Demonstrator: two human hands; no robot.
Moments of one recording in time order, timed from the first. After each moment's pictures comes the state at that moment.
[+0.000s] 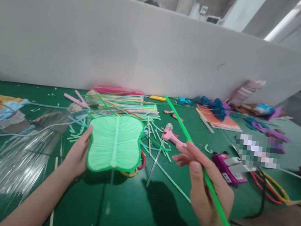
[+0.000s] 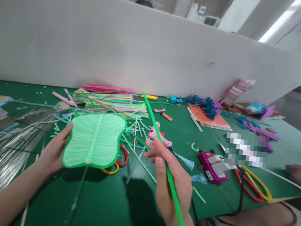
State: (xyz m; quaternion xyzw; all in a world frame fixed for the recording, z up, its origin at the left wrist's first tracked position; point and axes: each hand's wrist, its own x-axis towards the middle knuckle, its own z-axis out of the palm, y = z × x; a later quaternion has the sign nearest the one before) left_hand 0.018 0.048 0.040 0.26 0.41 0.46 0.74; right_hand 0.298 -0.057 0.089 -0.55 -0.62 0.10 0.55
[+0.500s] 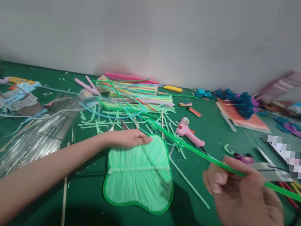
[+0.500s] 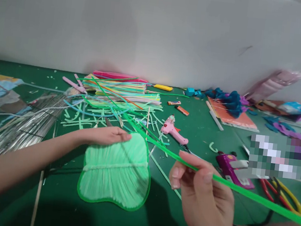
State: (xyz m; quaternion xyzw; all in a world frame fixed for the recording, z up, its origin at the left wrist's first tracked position) left_hand 0.072 0.090 0.038 0.70 0.40 0.15 0.58; right_hand 0.308 -0.065 0.079 -0.45 -0.44 0.38 0.68
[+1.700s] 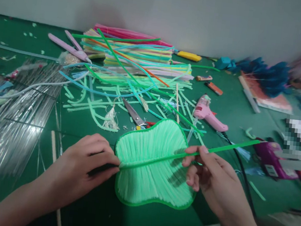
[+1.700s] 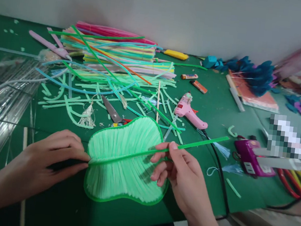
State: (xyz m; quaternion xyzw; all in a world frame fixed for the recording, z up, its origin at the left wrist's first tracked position) left_hand -0.023 -0.003 0.014 0.87 0.35 0.23 0.26; right_hand 0.276 -0.037 0.032 -0.62 -0.25 0.58 0.46
